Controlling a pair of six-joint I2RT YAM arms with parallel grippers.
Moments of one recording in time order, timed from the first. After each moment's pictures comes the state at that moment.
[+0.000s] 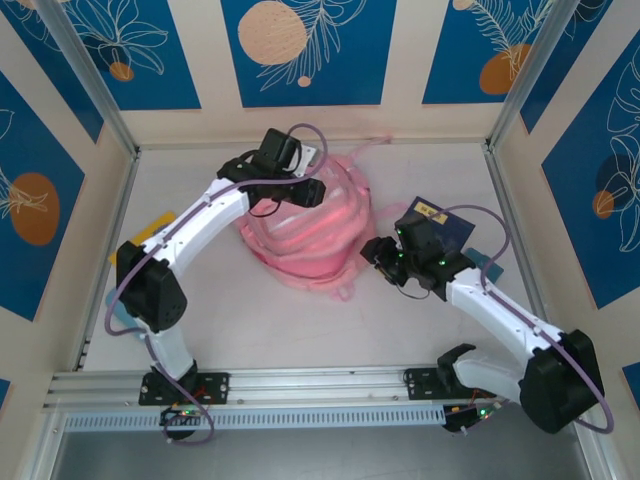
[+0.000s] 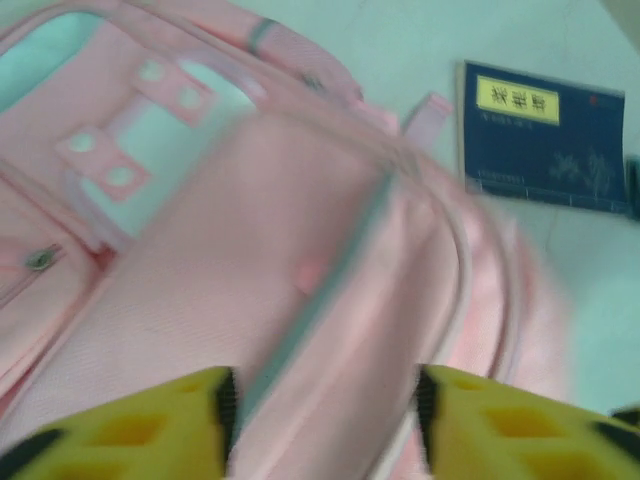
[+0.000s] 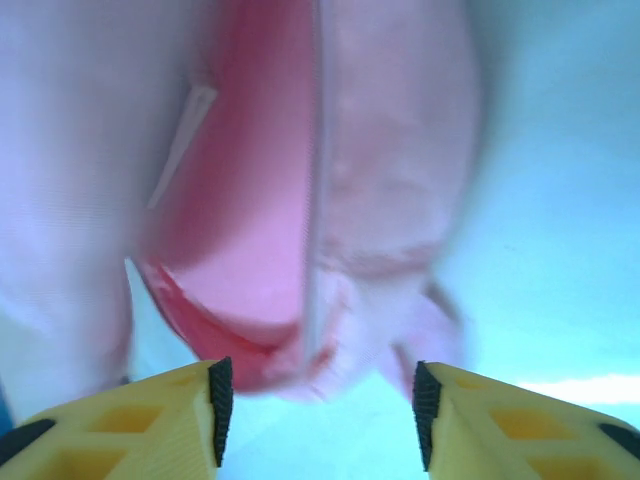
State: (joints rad) left arm -0.58 1.78 1.71 -0.76 0.15 -0.18; right arm 0.47 1.09 0.73 -0.49 -0.19 1.11
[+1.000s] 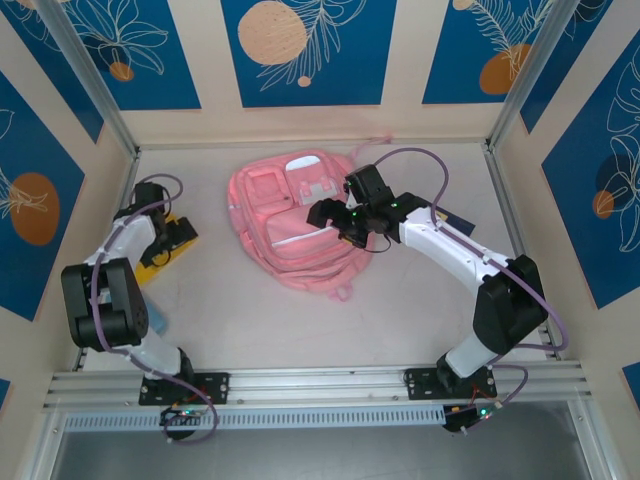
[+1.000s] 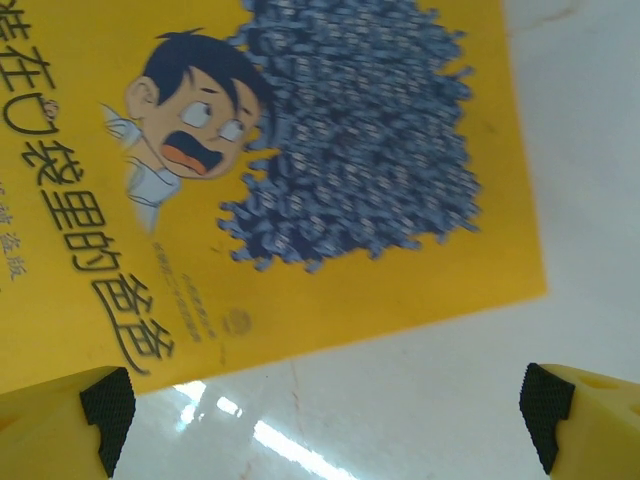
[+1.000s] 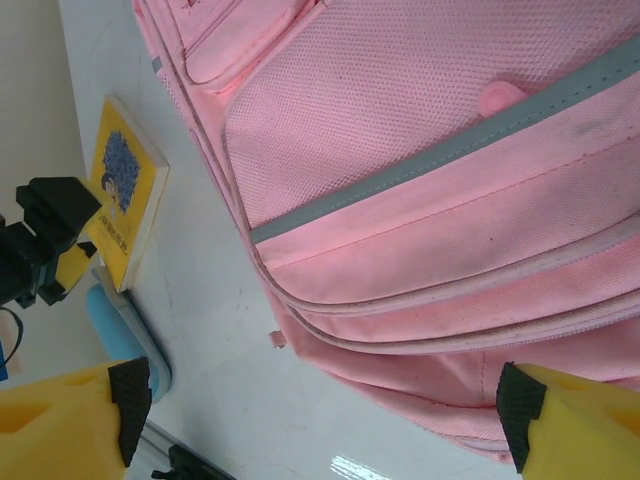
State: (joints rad) left arm 0.19 1.61 1.06 -0.67 -0.08 -0.45; right arm 0.59 1.57 1.28 -0.60 -0.31 0.88
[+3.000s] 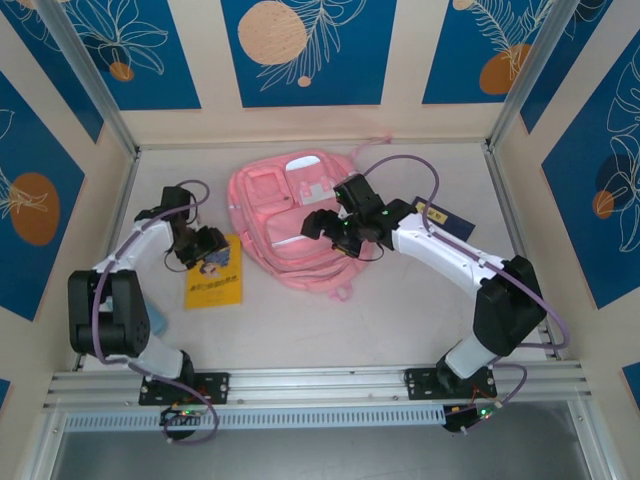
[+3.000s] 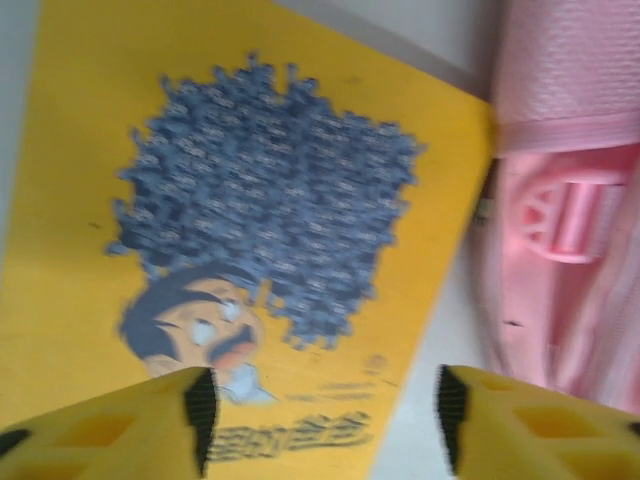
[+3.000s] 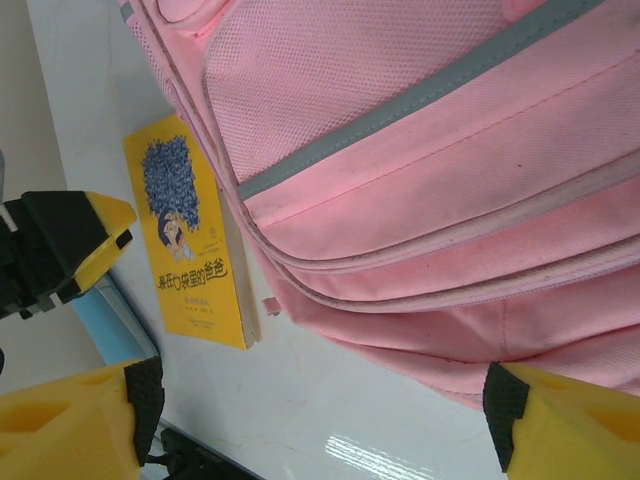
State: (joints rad) left arm 0.00 1.55 1.03 -0.77 0.22 -0.48; right arm 0.67 1.57 1.27 -0.63 -0.27 0.94
